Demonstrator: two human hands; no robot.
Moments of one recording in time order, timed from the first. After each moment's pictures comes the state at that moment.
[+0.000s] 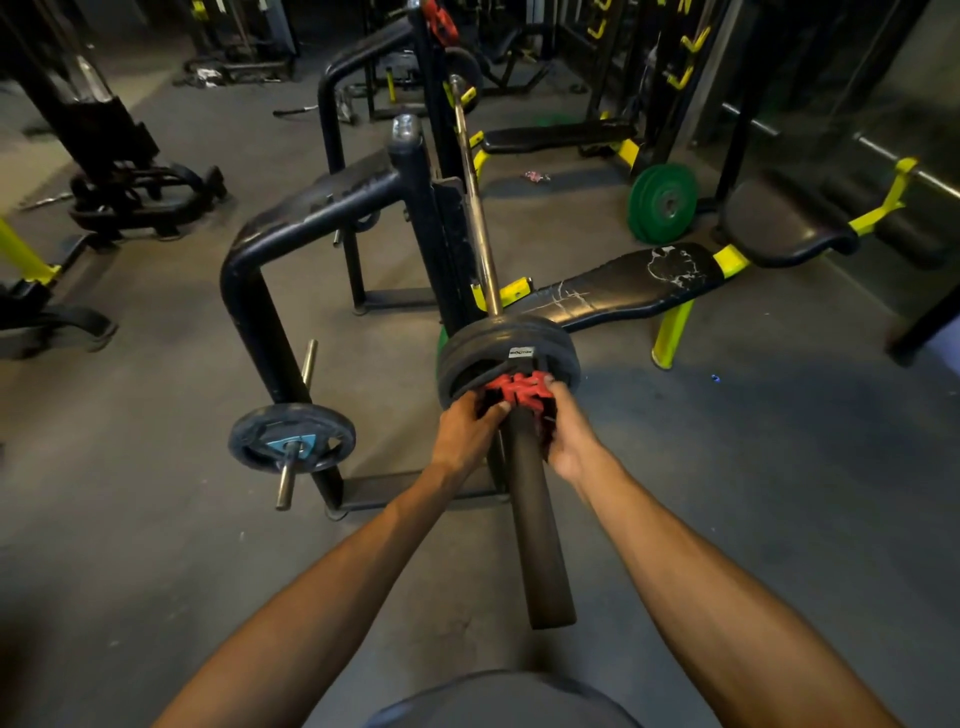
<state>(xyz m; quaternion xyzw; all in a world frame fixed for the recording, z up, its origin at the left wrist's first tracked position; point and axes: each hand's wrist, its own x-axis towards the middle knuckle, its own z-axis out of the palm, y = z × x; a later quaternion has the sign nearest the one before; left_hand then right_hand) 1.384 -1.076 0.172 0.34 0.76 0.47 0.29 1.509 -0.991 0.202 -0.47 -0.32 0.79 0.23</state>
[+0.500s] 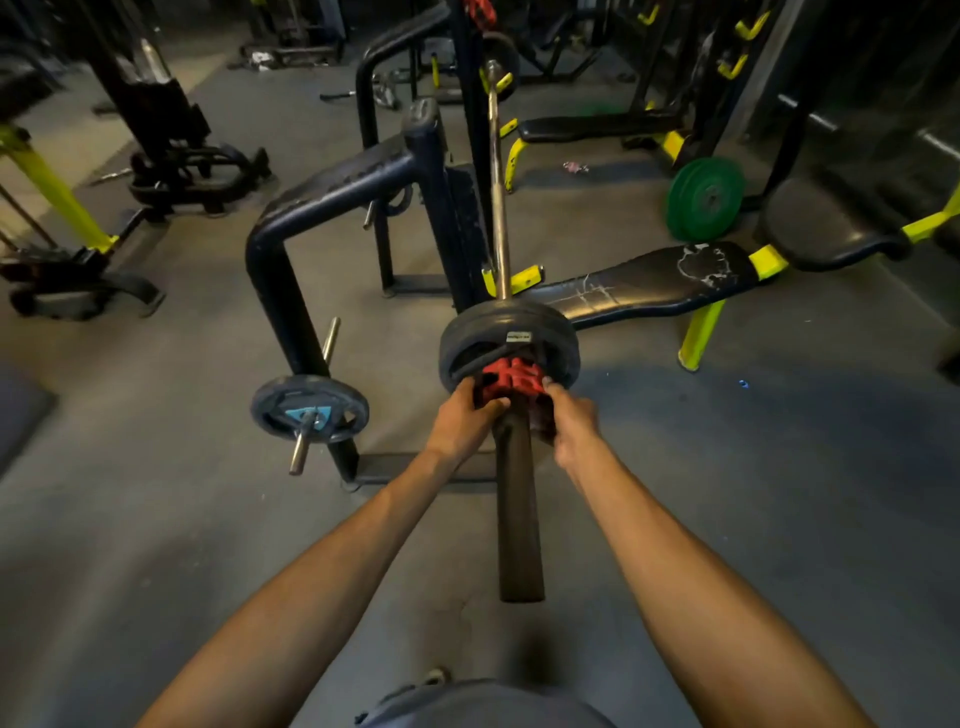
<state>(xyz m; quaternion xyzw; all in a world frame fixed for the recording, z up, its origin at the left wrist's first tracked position) 1.410 -1.091 0.191 0.30 0.80 0.43 0.29 1.520 -0.982 0.188 -0.53 -0.38 0.71 0.25</state>
